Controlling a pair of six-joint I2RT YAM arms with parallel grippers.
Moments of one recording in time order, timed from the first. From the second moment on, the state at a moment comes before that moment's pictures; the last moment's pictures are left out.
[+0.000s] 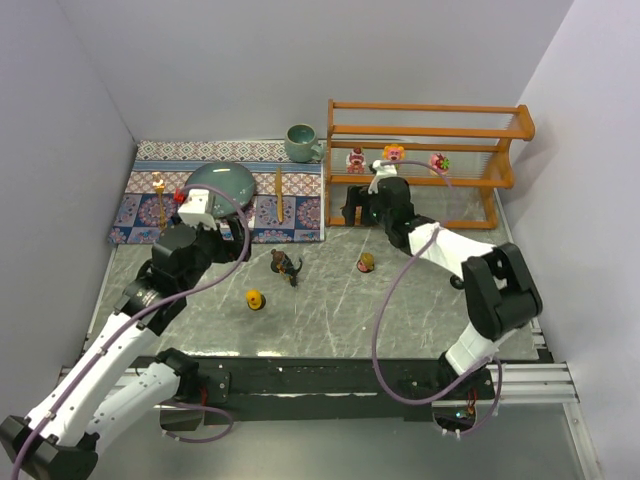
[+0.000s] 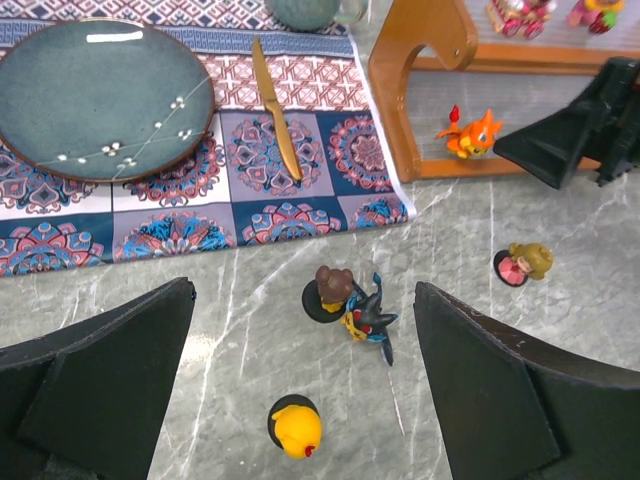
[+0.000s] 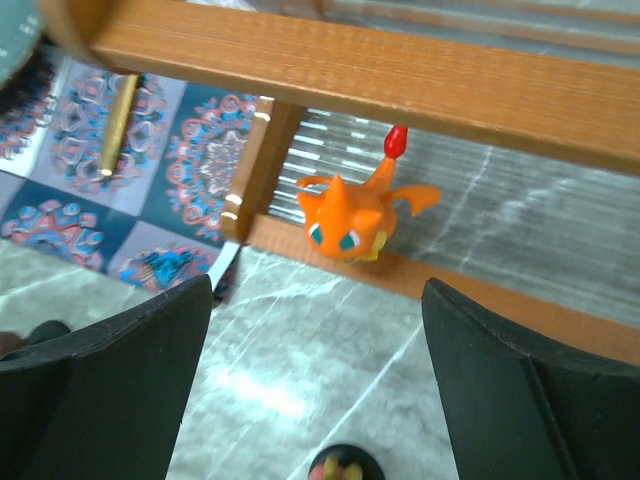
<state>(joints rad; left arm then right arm) -0.49 0.75 0.77 -0.30 -0.20 -0.30 0.41 1.65 0.98 0.18 0.00 0.25</state>
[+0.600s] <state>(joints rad) -0.48 0.68 0.77 -0.30 -0.16 -0.31 0.80 1.40 0.78 0.12 0.12 0.42</state>
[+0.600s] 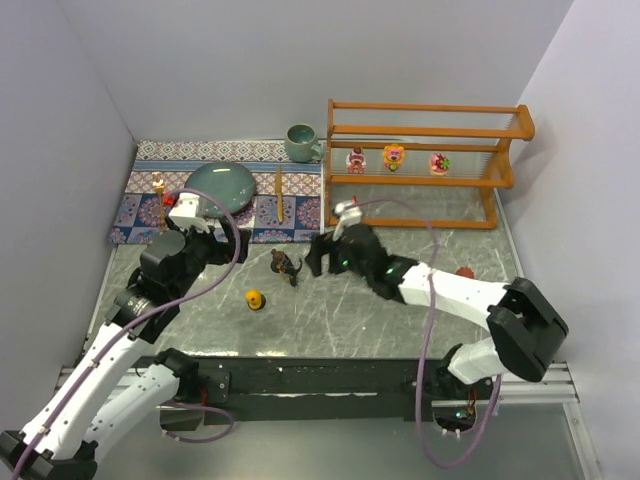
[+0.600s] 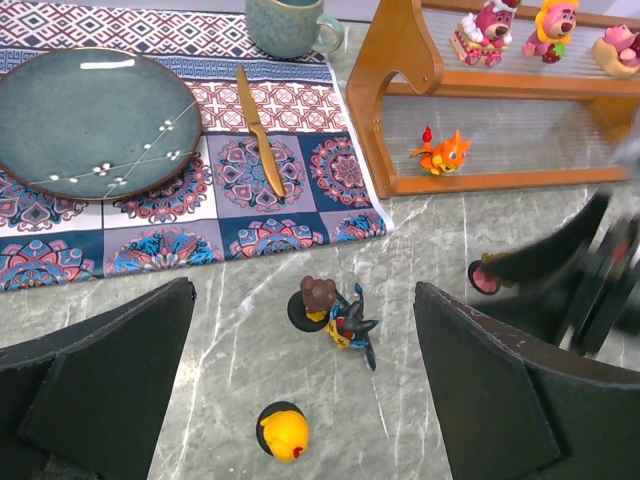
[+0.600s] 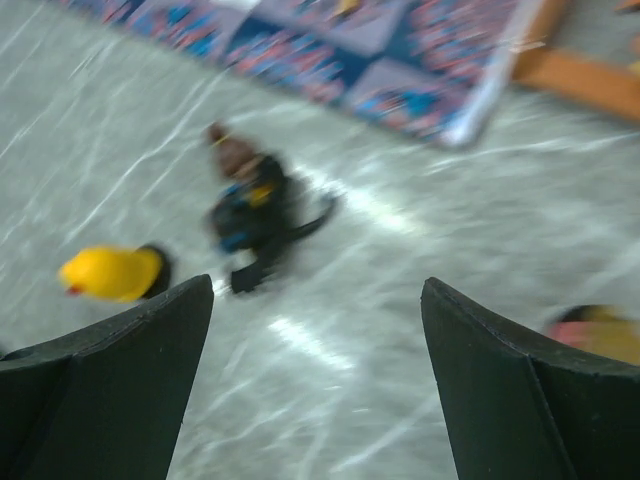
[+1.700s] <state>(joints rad) -0.44 0.66 0.77 -0.30 -0.18 -0.33 1.07 1.85 1.14 -0.19 0.46 0.71</state>
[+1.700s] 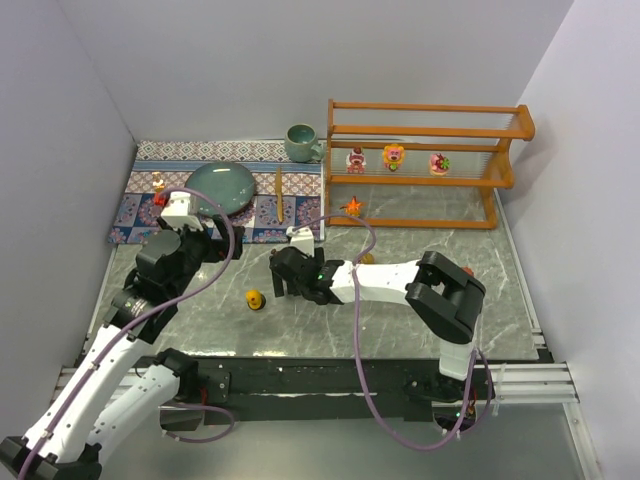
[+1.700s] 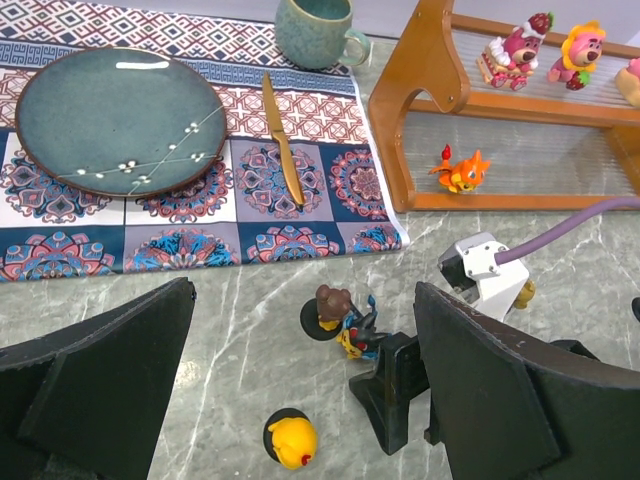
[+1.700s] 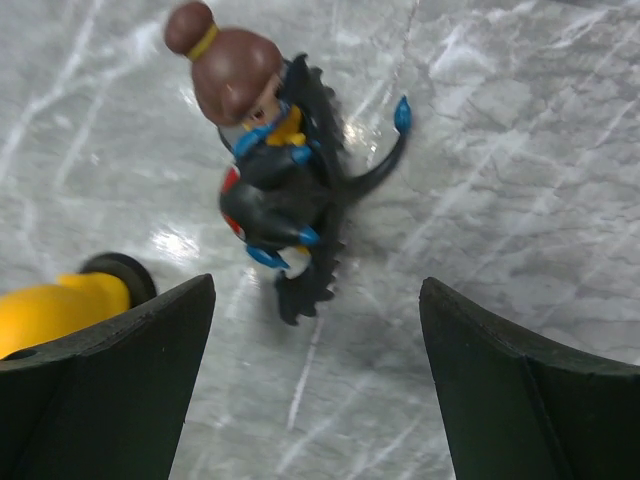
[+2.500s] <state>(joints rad) -0.43 0.69 0.77 -0.30 -0.16 -0.34 0.89 1.77 0.98 -0.15 0.48 0.59</state>
